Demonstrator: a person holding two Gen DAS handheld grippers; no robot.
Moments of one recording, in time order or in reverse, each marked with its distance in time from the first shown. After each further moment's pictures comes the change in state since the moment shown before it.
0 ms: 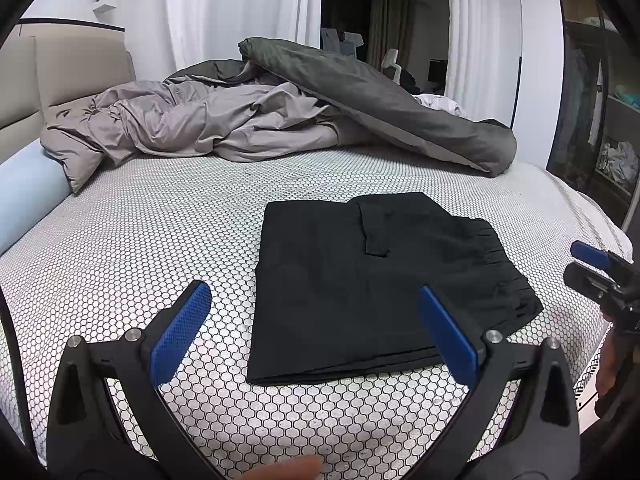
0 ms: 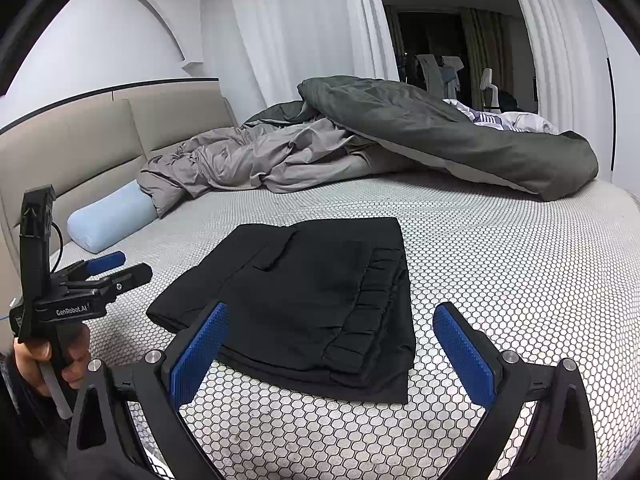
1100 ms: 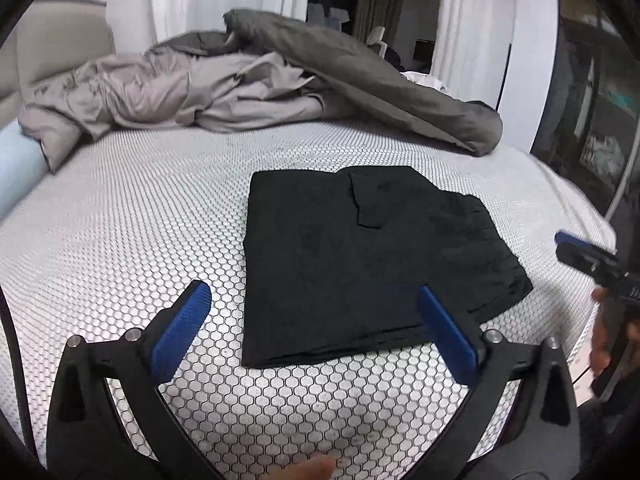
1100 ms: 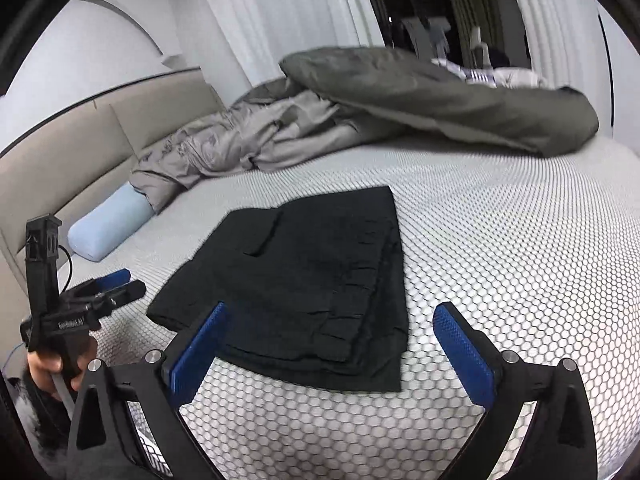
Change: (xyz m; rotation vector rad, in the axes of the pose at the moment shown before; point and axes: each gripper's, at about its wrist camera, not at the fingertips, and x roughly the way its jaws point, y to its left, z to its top) left arm 0.010 0.008 -0.010 0.012 0.093 -0.070; right arm 0.011 -0.020 0.004 0.083 0.084 0.048
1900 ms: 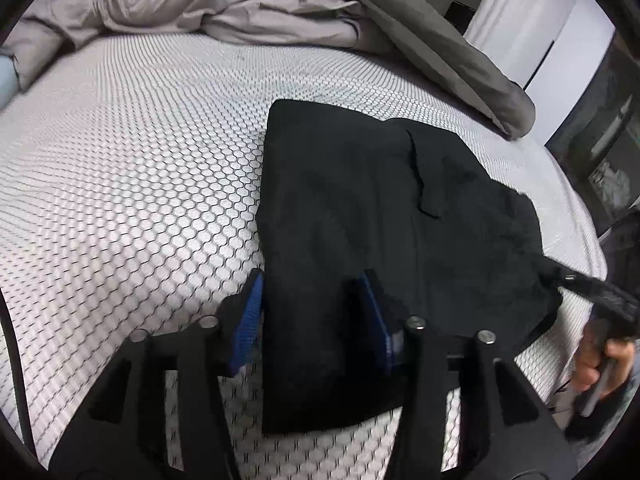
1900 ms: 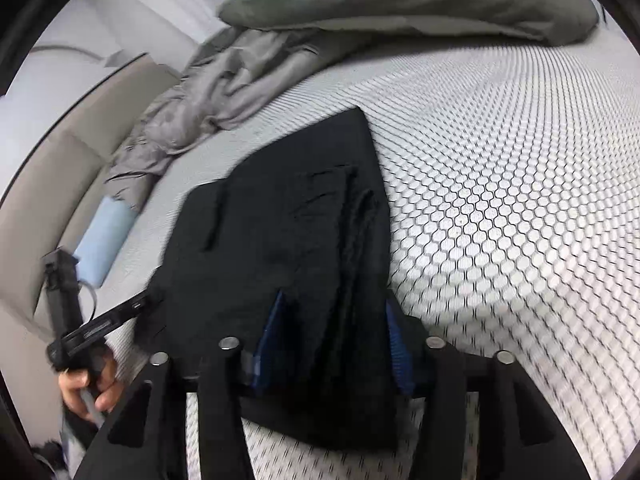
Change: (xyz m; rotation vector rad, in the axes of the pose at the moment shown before) left arm 0.108 0.034 0.028 -0.185 0.289 -0.069; right arm 0.073 -0.069 0.013 0.264 0.301 0.072
